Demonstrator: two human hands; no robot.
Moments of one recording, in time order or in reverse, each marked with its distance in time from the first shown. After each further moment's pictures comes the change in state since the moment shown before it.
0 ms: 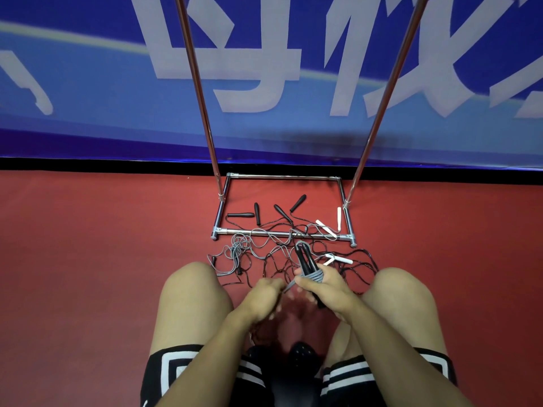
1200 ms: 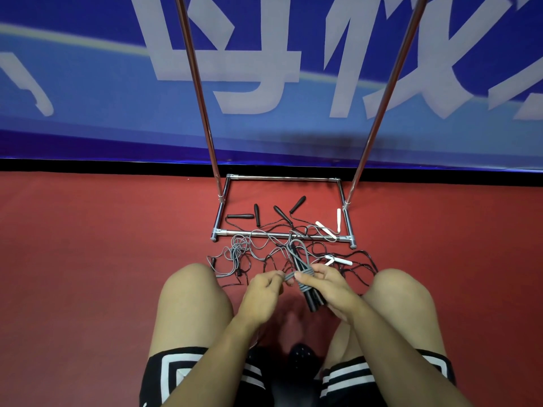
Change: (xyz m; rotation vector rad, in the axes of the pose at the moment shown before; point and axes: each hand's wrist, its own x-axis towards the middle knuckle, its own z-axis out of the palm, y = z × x) left_hand 0.002 -0.006 0.003 0.013 0.246 0.262; right_hand 0.010 0.007 -0.005 0.145 -0.050 0.016
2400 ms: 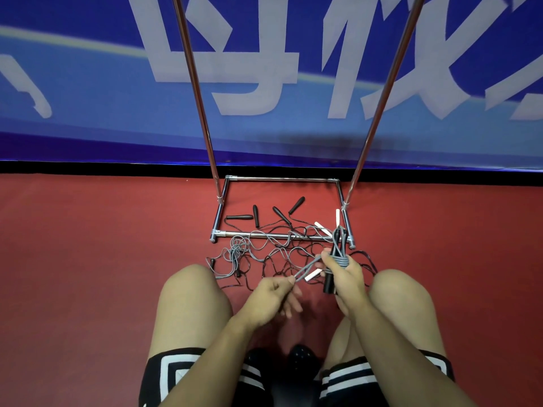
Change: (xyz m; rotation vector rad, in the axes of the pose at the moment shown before) left_hand 0.000 0.005 0.007 -0.206 -0.297 -0.100; right_hand 0.004 -0.008 -0.011 0.253 0.426 -0.213
